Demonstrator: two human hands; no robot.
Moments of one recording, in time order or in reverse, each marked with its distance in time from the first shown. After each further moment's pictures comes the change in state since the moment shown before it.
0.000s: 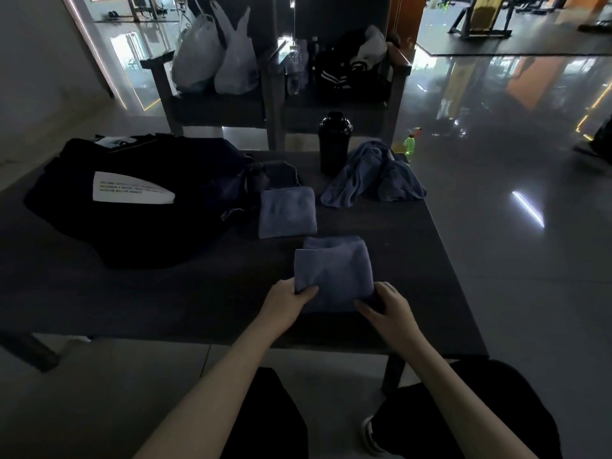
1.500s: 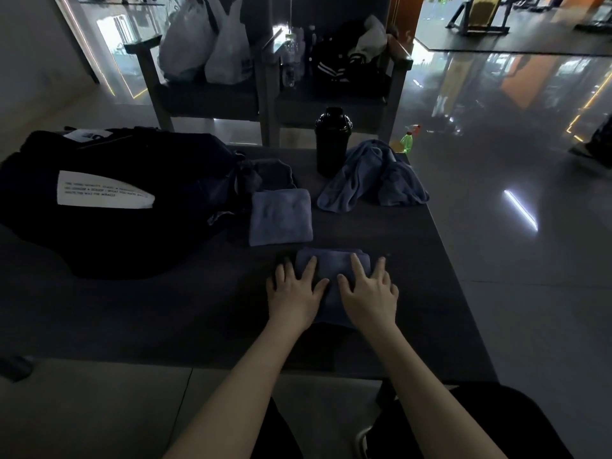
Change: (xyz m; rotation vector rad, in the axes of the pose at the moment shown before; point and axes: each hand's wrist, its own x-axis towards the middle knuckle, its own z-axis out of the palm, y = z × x) left_hand 0.053 0.006 0.029 0.792 0.010 -0.047; right_hand 0.064 -0.026 0.030 -0.583 -0.061 0.294
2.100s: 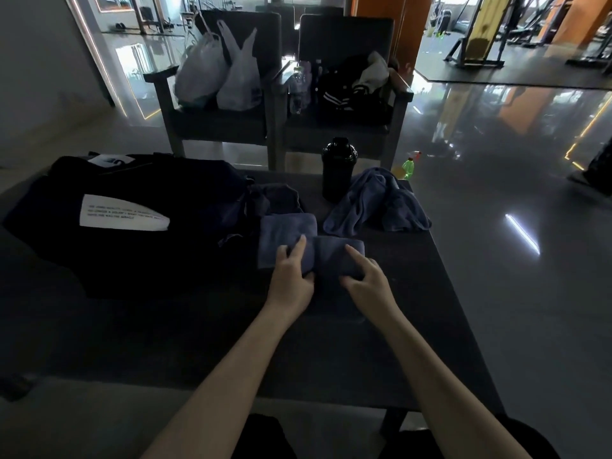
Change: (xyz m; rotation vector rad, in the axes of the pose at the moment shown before) left_hand 0.008 -0.004 -0.067 -0.651 0.320 0.157; right_hand 0.017 -0.032 -0.049 0.742 -0.017 -0.158
